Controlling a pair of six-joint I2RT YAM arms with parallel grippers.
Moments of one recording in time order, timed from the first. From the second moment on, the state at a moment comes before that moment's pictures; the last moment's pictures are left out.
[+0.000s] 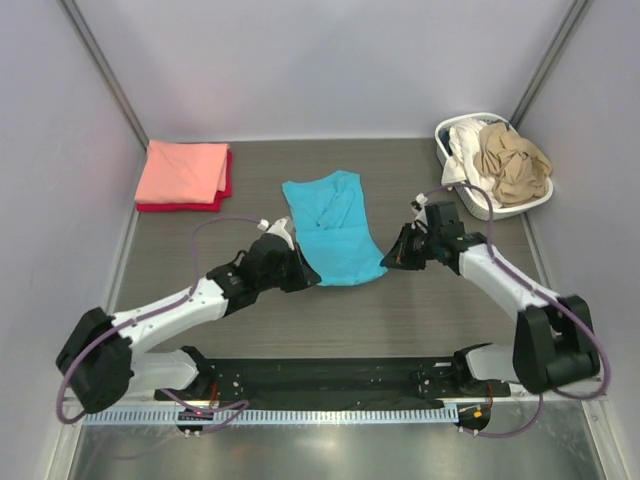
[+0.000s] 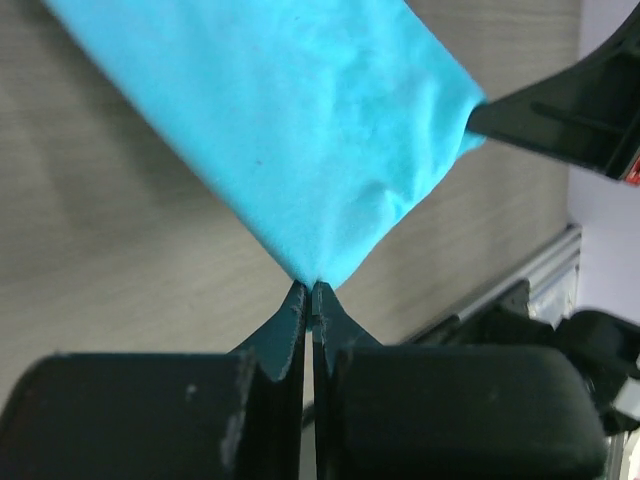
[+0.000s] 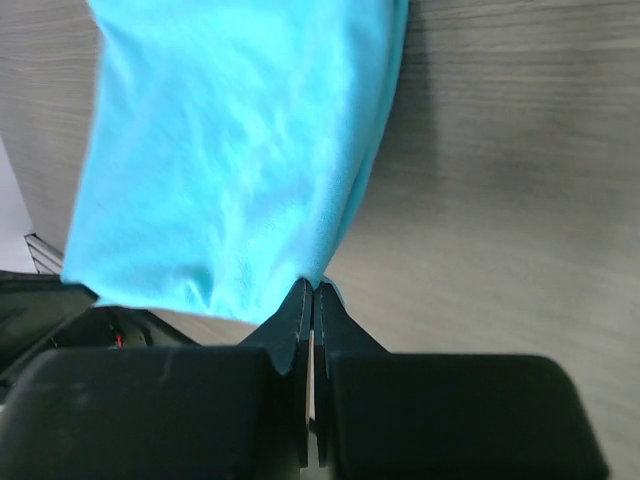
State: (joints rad) left arm -0.75 1.26 0.69 -0.07 0.06 -0.88; right arm 0.26 1.37 0.78 -0.35 -0.44 0.55
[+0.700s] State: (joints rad) left arm -1.11 0.94 0.82 -0.55 -0.31 -1.05; right arm 0.27 0.95 0.88 -0.78 -0.39 0.61
